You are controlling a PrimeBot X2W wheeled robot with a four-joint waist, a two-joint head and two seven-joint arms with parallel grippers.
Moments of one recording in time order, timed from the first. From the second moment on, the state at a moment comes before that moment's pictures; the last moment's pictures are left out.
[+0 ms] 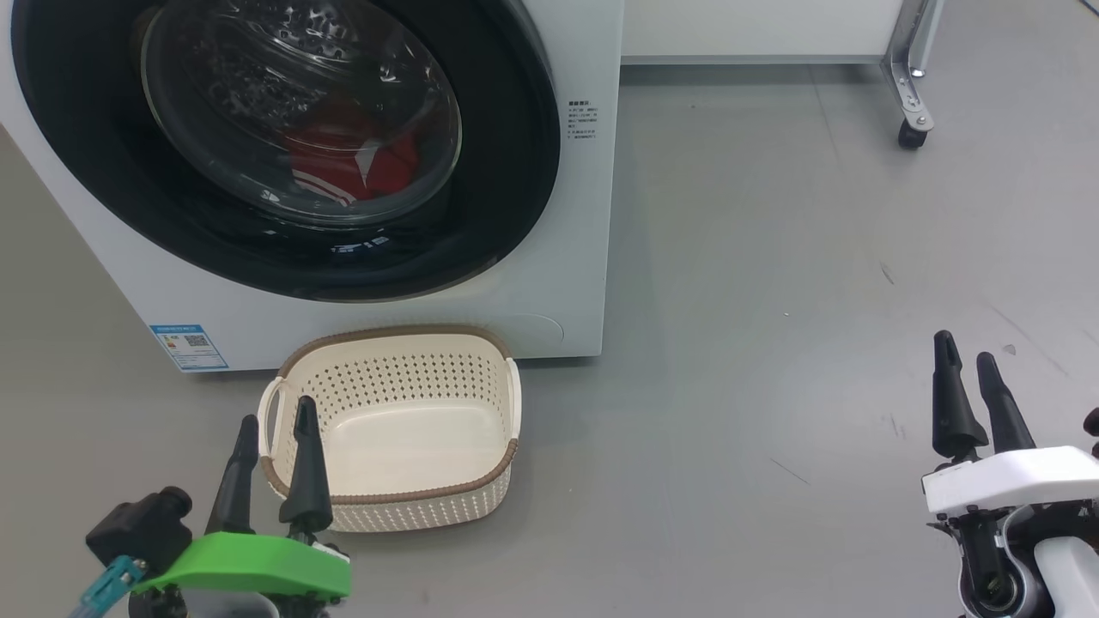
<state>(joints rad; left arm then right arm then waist) 0.01 0.06 -0.18 0.02 -0.76 0.03 -0.16 -0.02 -0.20 0.10 0.10 0.95 0.09 -0.16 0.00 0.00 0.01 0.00</state>
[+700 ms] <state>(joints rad) 0.03 0.05 -0.26 0.03 -0.46 0.08 -0.21 -0.02 -0.26 0.21 0.11 0.64 0.07 -0.19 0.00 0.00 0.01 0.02</state>
